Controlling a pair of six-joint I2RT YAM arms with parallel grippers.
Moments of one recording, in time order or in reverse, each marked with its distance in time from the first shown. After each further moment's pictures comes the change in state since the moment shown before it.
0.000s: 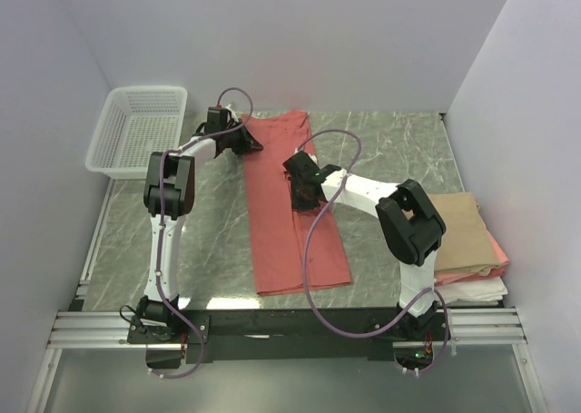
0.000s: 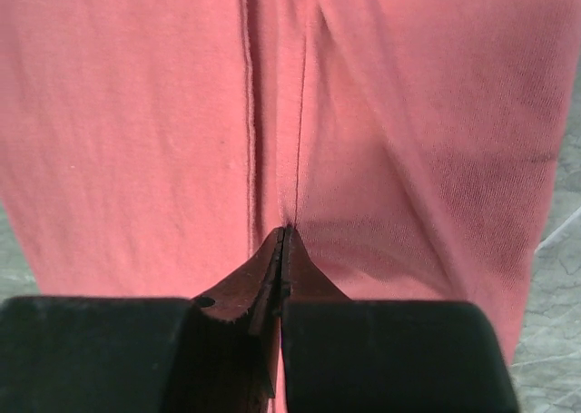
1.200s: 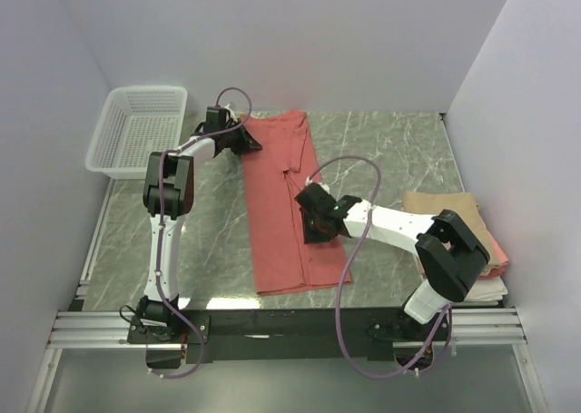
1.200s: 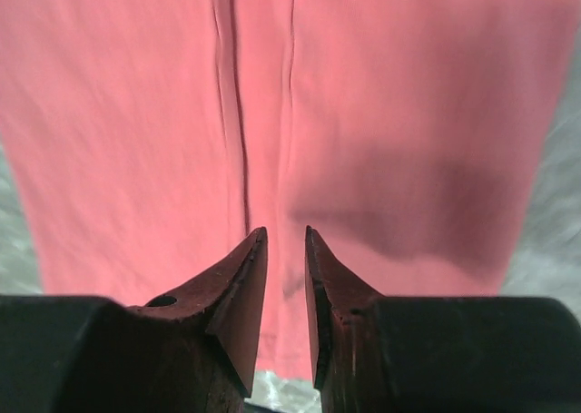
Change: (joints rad) left arm 0.007 0.002 0.006 -0.008 0.003 0.000; right arm 0.097 -0.338 -0.351 0.000 -0.025 0.087
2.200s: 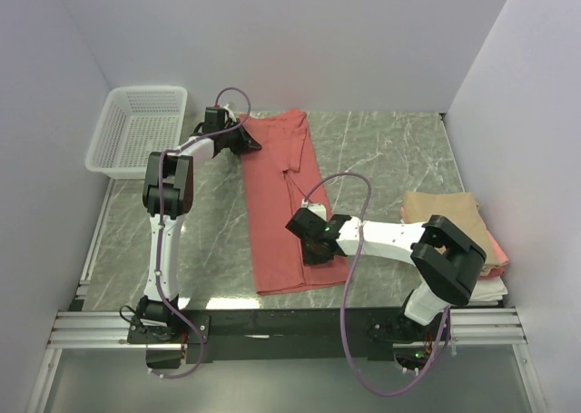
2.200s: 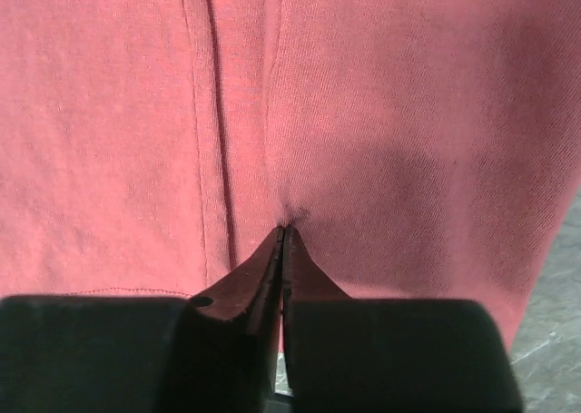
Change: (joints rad) left arm 0.007 0.006 0.000 0.010 0.016 -0.001; right arm 0.173 -0.006 -0.109 -0.036 0.085 0.134
